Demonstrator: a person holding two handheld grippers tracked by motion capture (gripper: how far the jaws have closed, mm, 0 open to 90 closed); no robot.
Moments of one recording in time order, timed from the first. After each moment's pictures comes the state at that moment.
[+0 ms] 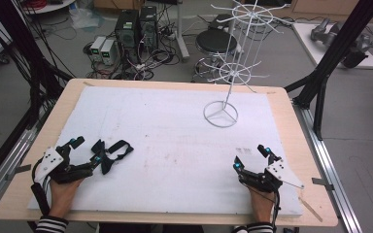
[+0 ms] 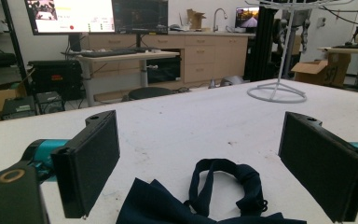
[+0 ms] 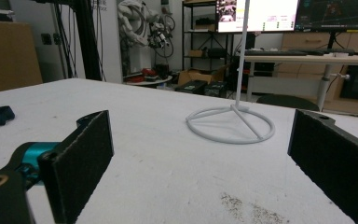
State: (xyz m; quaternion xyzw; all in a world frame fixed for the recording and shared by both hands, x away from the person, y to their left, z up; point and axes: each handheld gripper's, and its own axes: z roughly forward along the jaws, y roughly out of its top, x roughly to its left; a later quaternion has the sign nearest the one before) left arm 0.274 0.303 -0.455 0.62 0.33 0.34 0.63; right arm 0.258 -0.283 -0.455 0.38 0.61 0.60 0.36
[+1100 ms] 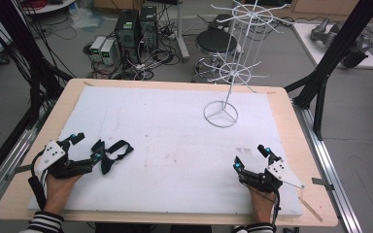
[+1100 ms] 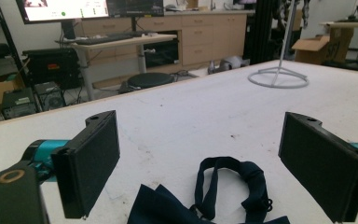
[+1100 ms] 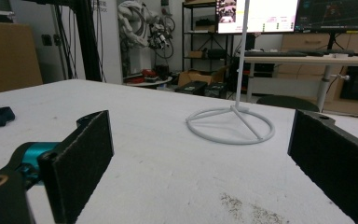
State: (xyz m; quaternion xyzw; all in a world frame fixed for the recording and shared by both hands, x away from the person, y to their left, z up) left arm 0.282 0.302 -0.435 0.65 0.33 0.33 0.60; right arm 0.258 -0.283 -0.455 0.38 0.61 0.60 0.36
